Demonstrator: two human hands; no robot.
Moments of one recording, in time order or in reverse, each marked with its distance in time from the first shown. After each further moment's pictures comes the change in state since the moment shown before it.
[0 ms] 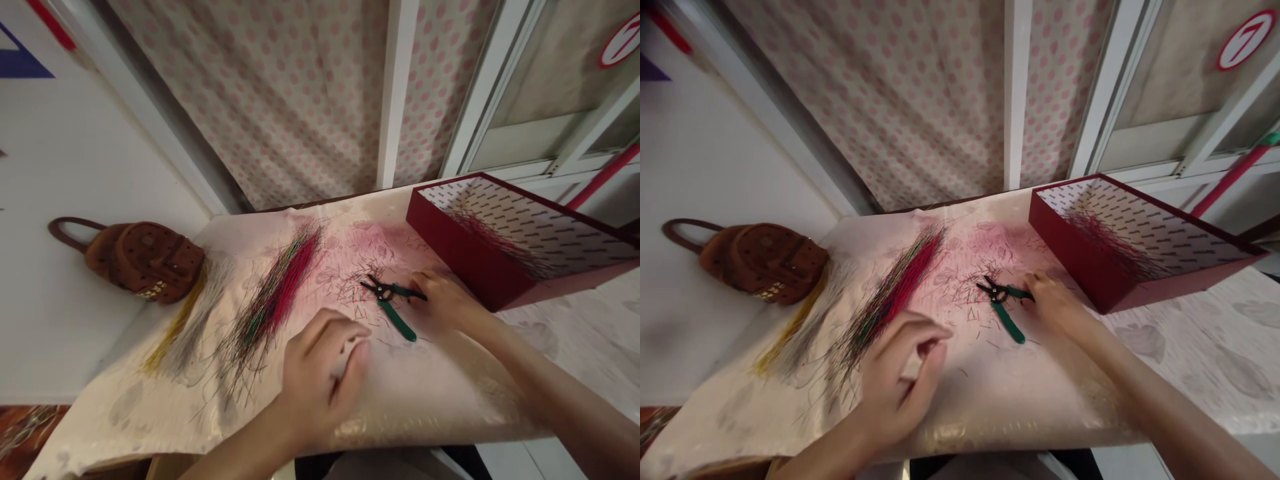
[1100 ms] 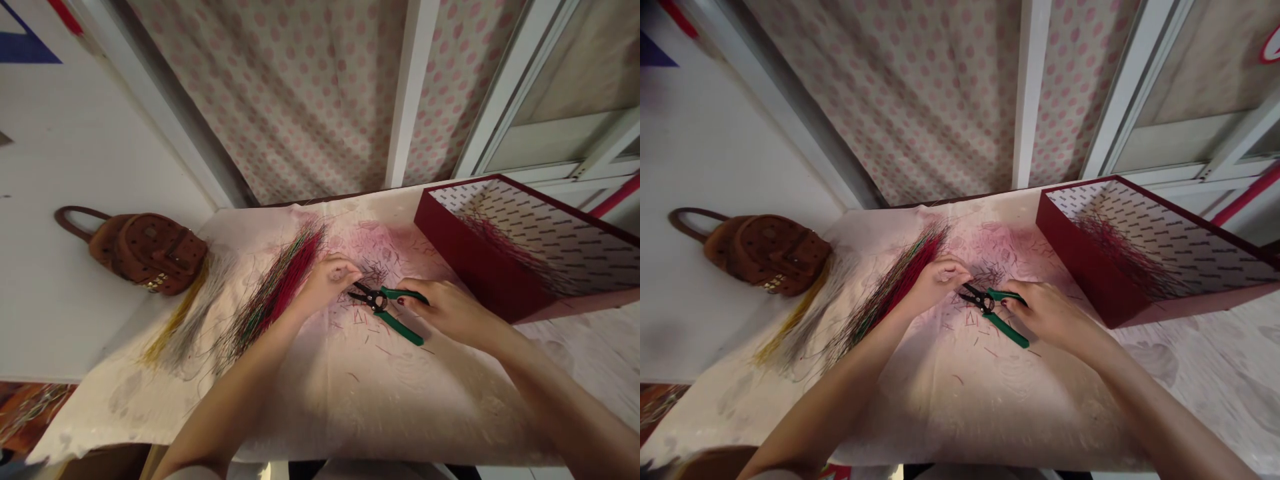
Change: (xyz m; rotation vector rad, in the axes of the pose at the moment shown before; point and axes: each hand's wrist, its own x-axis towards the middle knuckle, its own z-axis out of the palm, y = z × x) left_hand 0.102 -0.128 0.072 -0.301 -0.168 -0.094; right_hand -0.004 -0.033 -0.050 0.350 -0.069 -0.208
